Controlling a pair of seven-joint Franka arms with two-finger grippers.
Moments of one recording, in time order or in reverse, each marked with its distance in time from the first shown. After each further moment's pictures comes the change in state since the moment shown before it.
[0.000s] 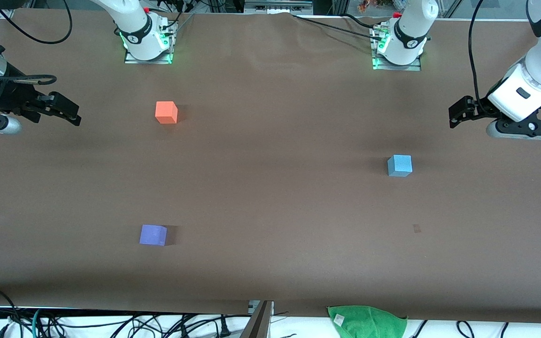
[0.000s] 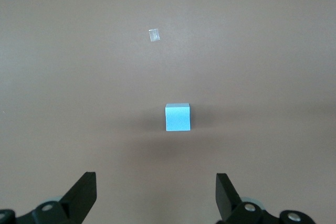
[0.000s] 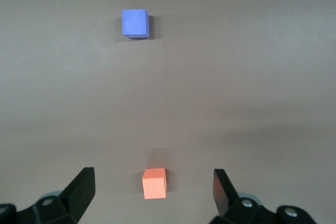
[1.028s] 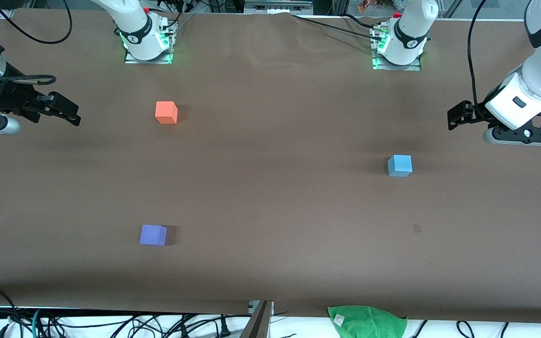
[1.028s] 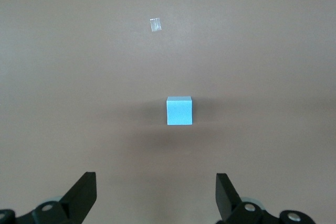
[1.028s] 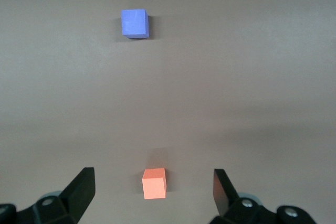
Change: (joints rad) left arm 0.004 0.024 0.003 0.004 0.000 -0.024 -0.003; right arm -0.001 0.000 -0.002 0.000 0.000 0.000 0.000
